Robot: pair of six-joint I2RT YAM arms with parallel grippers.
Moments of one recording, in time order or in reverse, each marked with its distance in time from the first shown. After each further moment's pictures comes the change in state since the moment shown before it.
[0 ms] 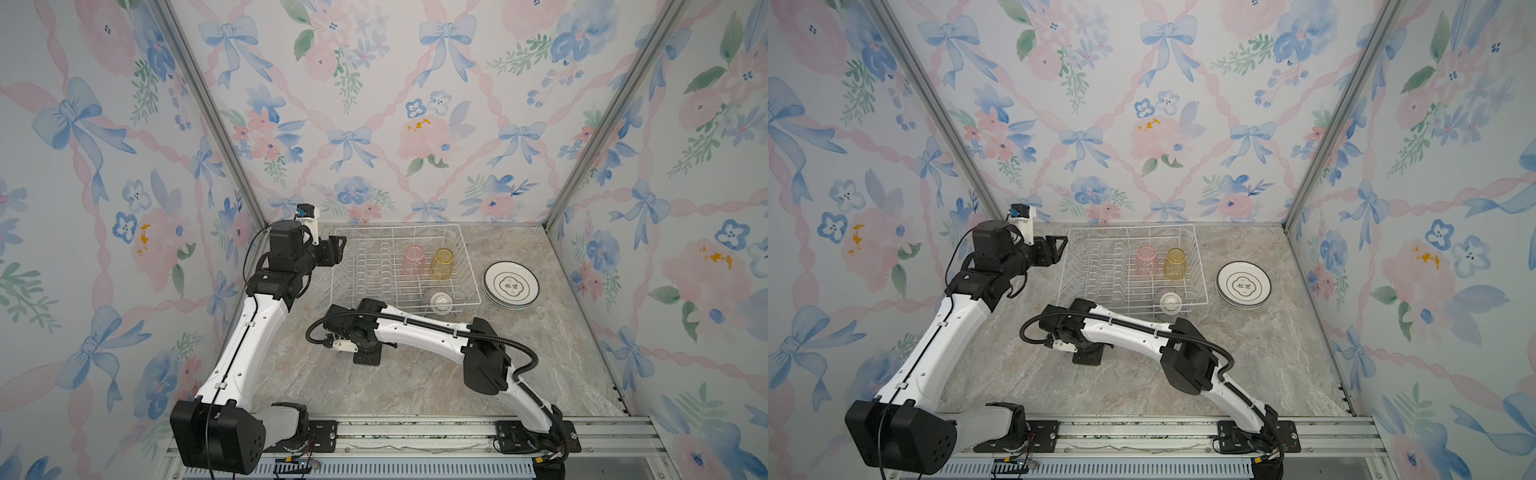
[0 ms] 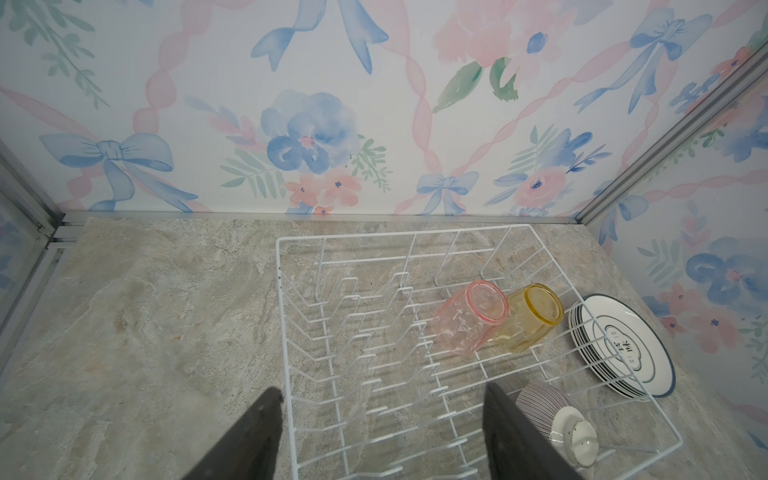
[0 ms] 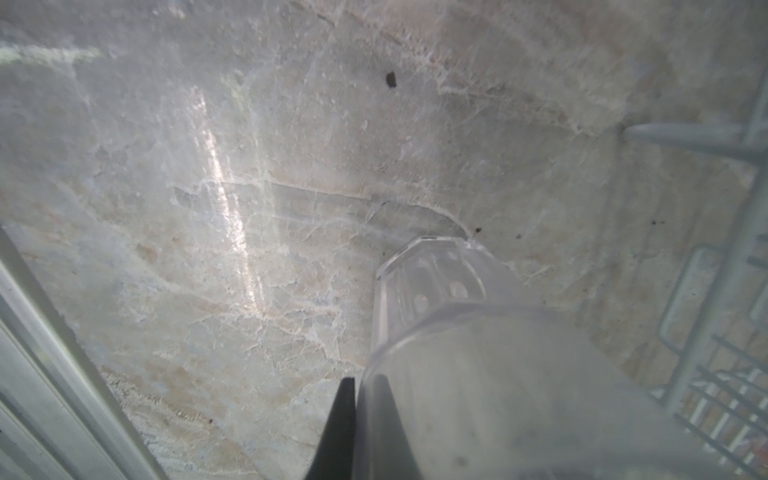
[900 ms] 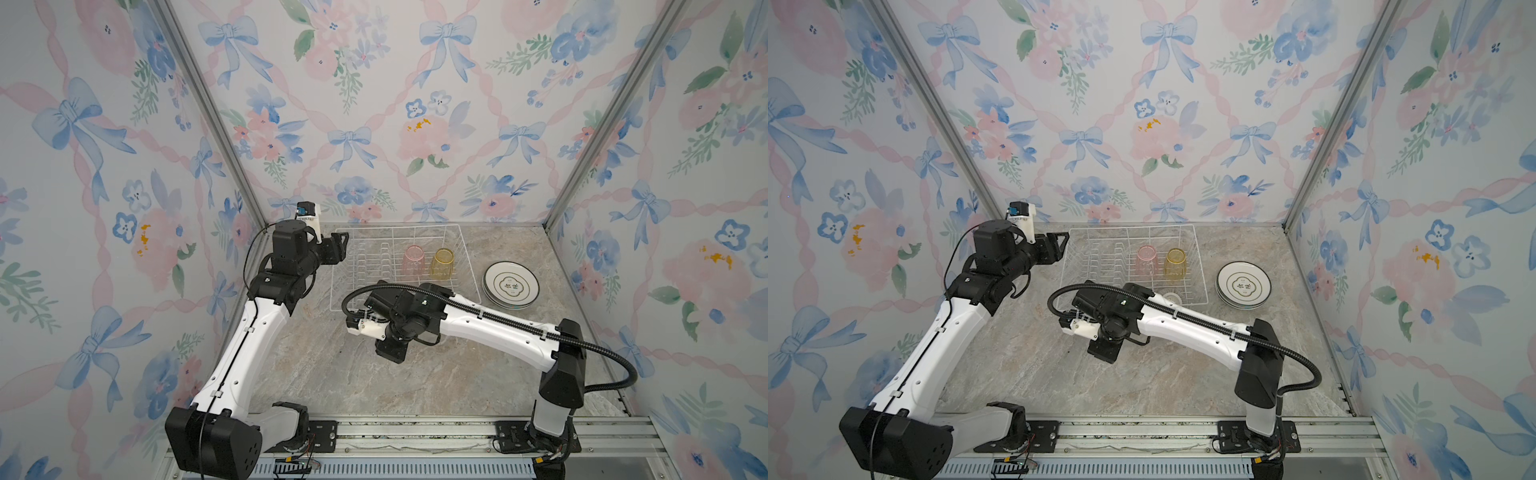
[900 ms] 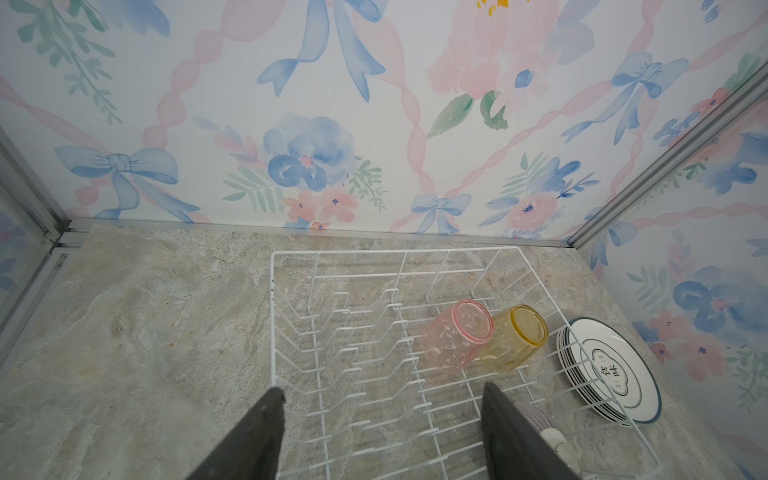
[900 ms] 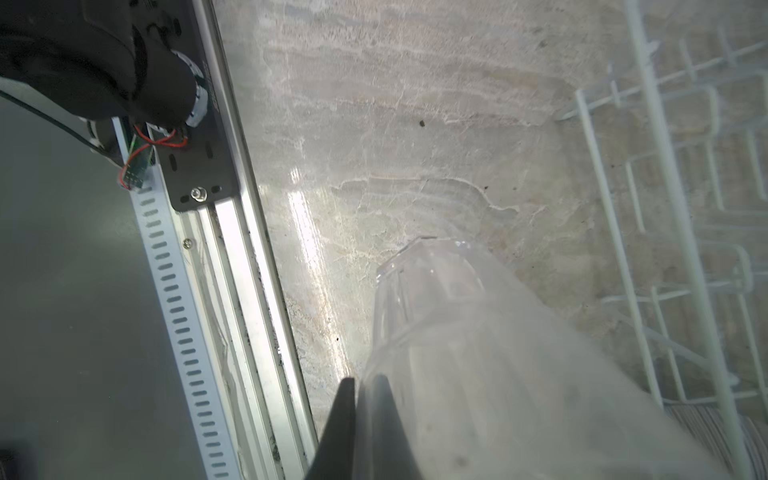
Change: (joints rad) left arm -0.050 -0.035 0.007 0.009 -0.085 -0.063; right arm -0.052 -0.472 -0.394 0.168 -0.277 0.136
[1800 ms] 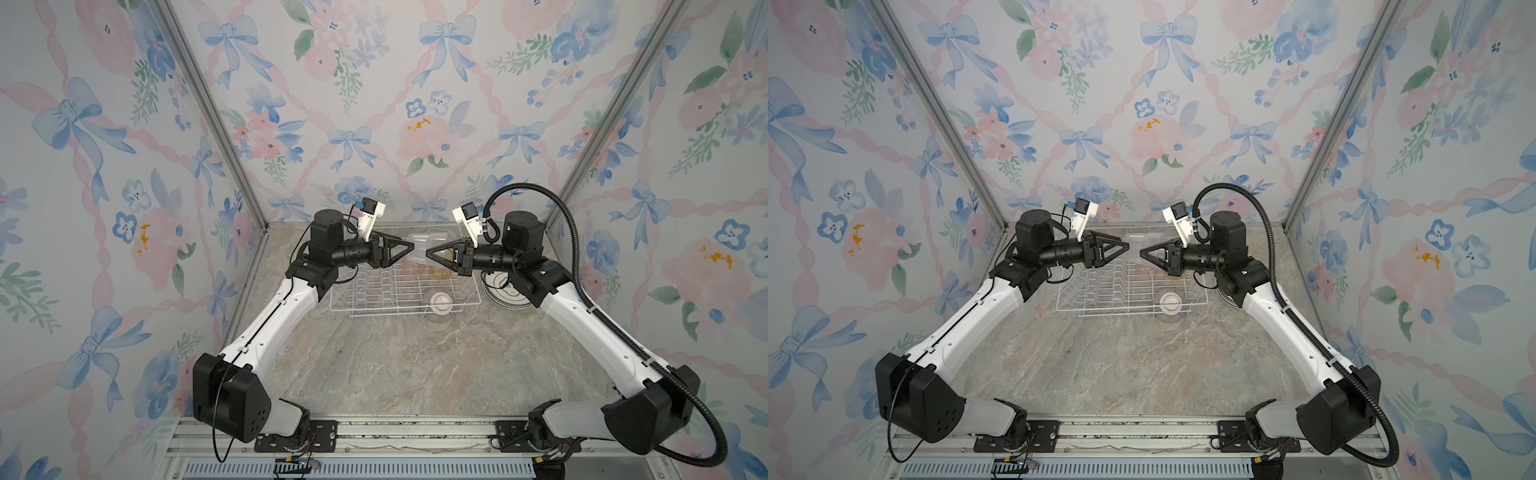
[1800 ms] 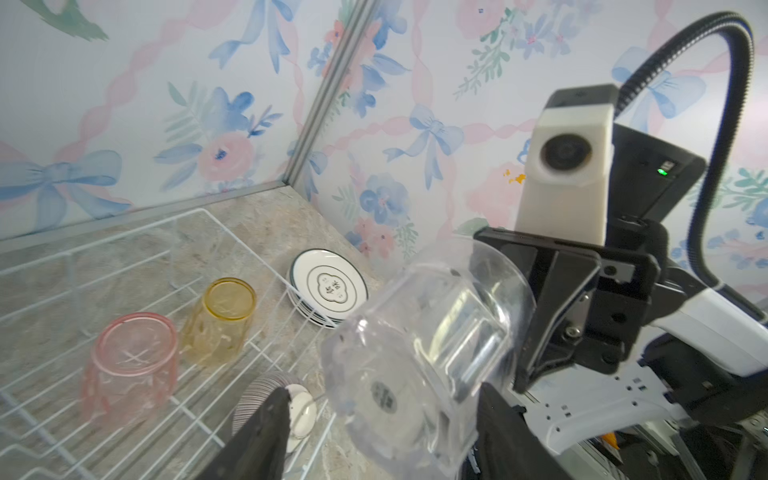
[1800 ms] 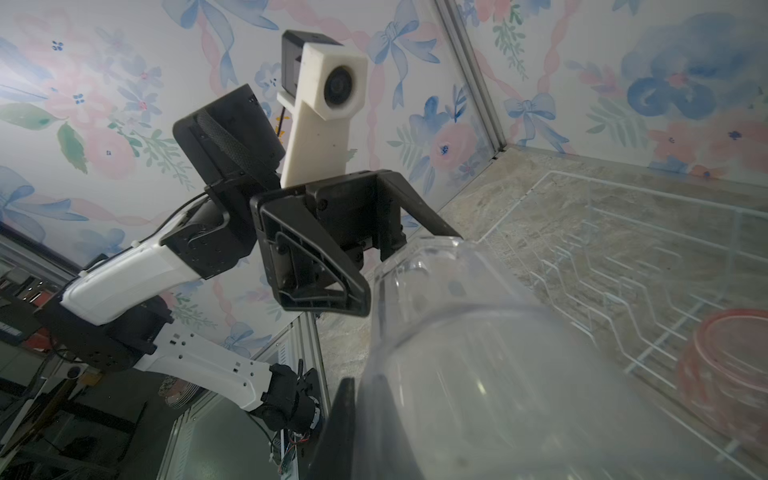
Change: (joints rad) left arm -0.175 0.201 0.068 0.278 0.664 -0.132; right arm -0.698 -0.523 -0.458 0.873 -0.681 0.549
